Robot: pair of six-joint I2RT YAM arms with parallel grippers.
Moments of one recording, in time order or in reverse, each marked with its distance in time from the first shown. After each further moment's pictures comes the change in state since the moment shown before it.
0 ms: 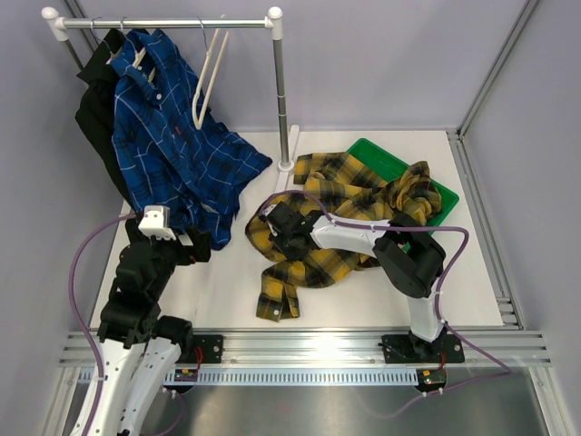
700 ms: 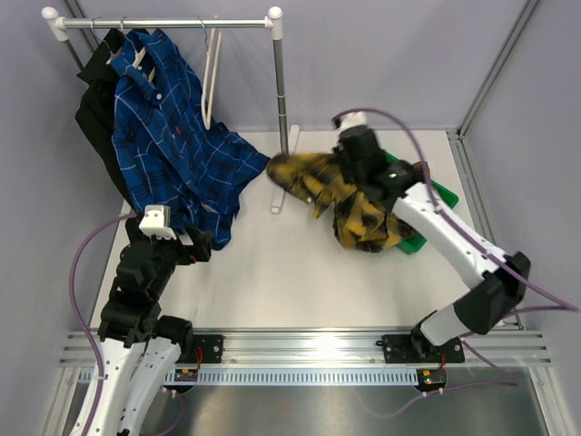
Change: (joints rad) left arm 0.000 0.006 0.000 0.000 0.000 0.000; right arm -0.270 -0.443 0.199 -0.155 0.370 -0.073
